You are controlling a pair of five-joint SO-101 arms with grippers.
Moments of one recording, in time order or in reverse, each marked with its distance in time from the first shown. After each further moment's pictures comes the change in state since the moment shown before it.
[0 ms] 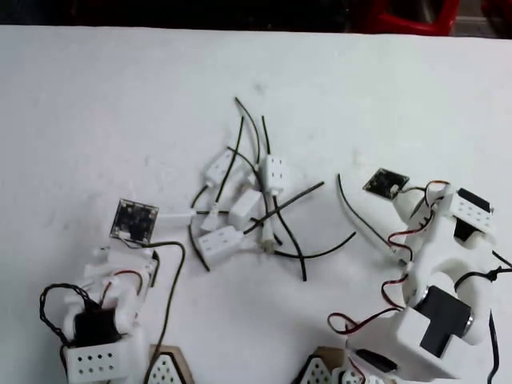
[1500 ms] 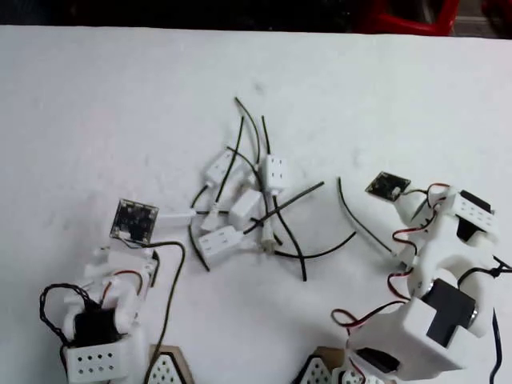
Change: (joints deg) left arm 0.0 0.0 0.0 0.0 0.0; right arm 1.4 3.7 -0.8 -0.5 0.6
